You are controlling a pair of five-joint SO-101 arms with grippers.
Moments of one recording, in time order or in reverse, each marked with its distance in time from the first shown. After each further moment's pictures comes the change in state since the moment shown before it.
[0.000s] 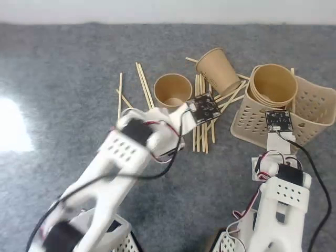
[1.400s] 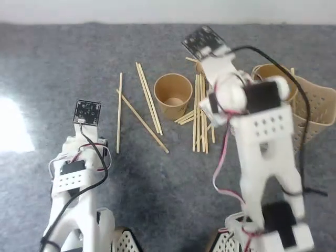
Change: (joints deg) left arm -45.1 -10.2 45.9 -44.7 13.8; right arm -36.6 44.3 -91.3 43.0 2.6
